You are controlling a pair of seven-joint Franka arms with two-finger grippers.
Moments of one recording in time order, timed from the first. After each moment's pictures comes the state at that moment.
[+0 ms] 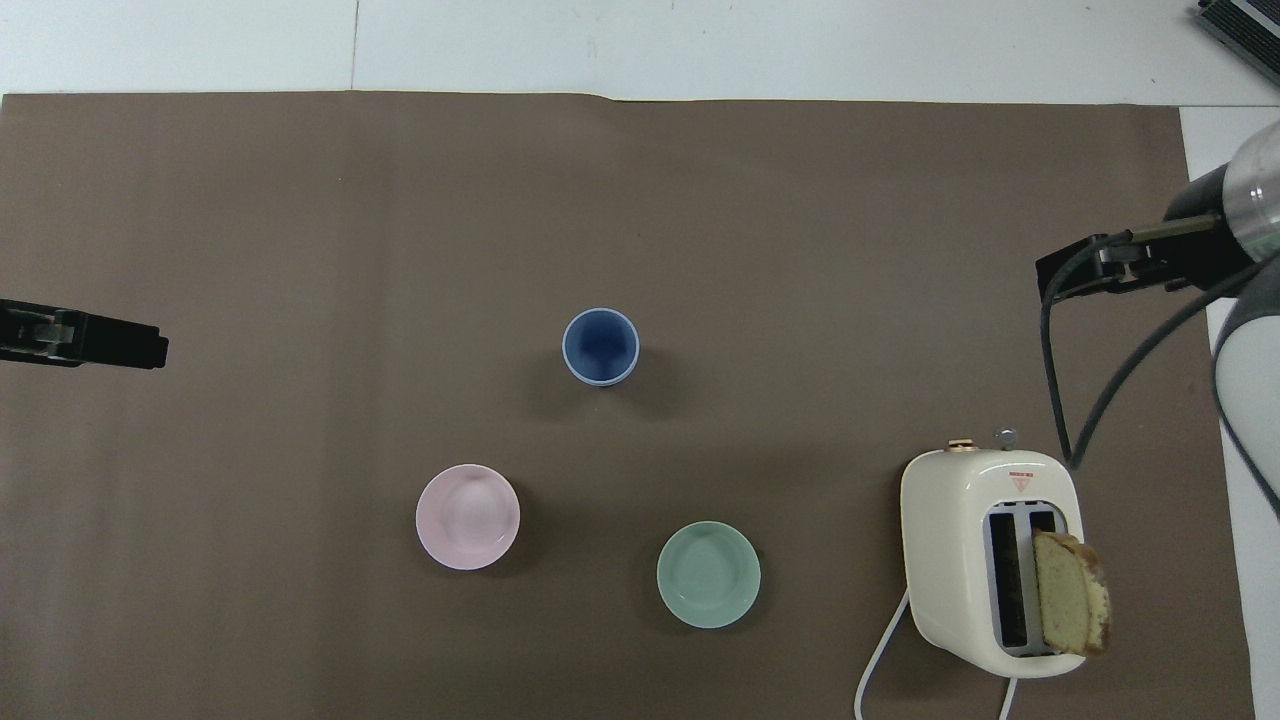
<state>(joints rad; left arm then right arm) 0.02 -0.10 -0.14 -1.58 -0.03 1.54 0.05 -0.07 0.13 0.20 -1.34 -0.08 1.47 0.04</state>
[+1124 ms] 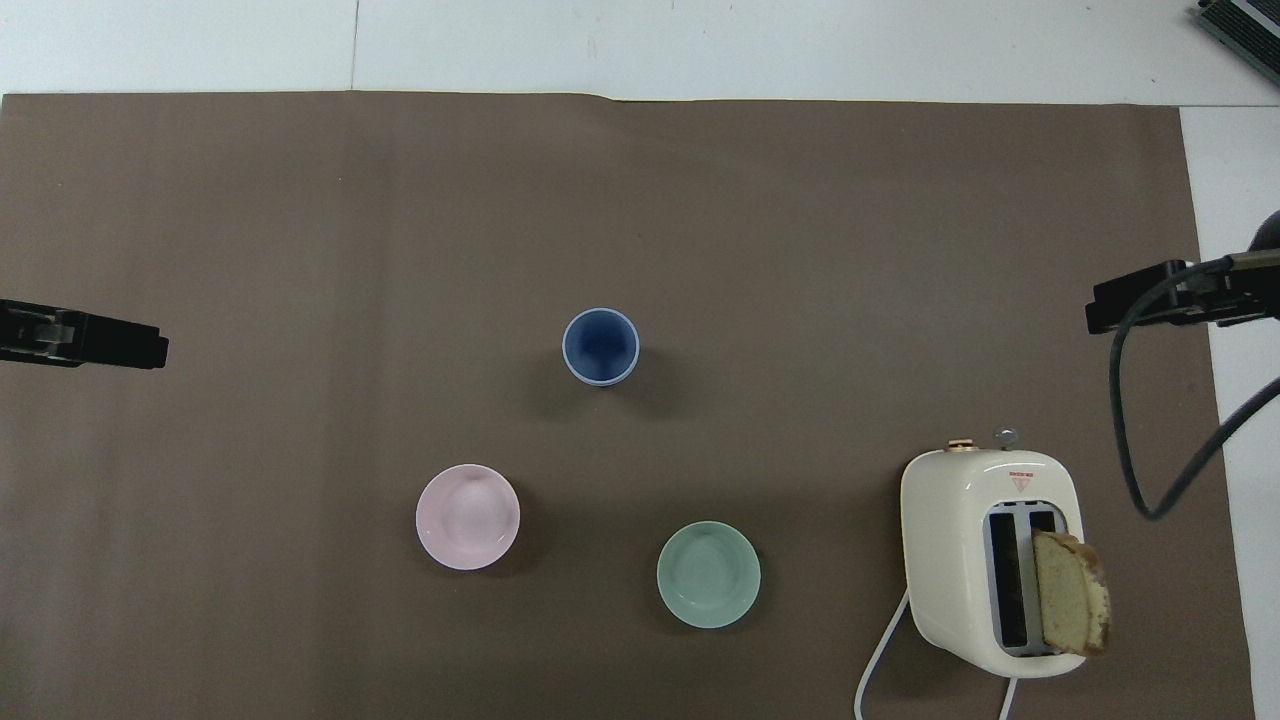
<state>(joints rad) 0.02 -0.10 -0.14 -1.58 -0.03 1.54 0.05 -0.12 0.06 0.19 -1.35 -0.02 1.41 0.04</state>
